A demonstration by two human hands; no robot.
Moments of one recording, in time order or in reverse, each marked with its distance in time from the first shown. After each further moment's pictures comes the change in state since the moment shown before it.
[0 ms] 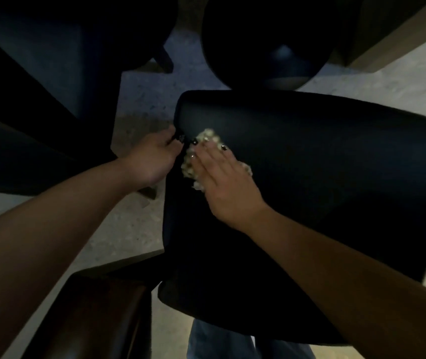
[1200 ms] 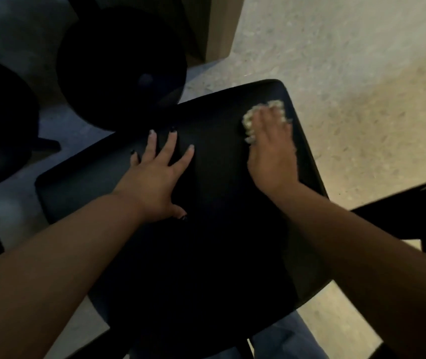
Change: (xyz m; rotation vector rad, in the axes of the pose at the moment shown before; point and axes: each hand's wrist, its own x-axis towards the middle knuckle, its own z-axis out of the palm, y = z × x) left_hand 0.005 0.149 0.132 1.263 -0.345 0.672; right_hand -0.169 0.157 -0.063 -0.116 0.228 1.095
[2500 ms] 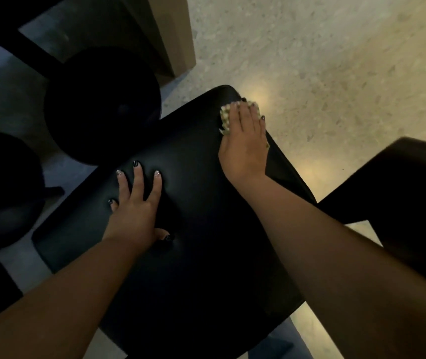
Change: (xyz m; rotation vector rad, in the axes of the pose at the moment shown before) left_hand 0.007 0.026 0.009 0.077 -0.038 -0.176; right_hand 0.015 0.008 -0.005 0.179 0.054 0.370
